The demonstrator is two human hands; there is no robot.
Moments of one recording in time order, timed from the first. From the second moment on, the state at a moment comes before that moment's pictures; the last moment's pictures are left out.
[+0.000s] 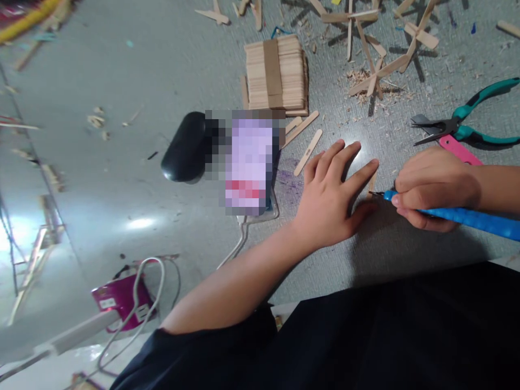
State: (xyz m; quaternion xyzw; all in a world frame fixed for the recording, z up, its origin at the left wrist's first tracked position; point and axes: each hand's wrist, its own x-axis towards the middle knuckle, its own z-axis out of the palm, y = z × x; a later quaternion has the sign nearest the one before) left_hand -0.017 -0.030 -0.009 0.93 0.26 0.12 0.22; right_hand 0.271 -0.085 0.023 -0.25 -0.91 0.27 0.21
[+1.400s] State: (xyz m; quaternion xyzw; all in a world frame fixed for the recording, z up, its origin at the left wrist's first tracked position) left_hand -0.018 -0.010 -0.004 0.95 0.21 0.06 0.24; right_hand 0.263 -0.079 0.019 -0.19 -0.91 0.17 0.32
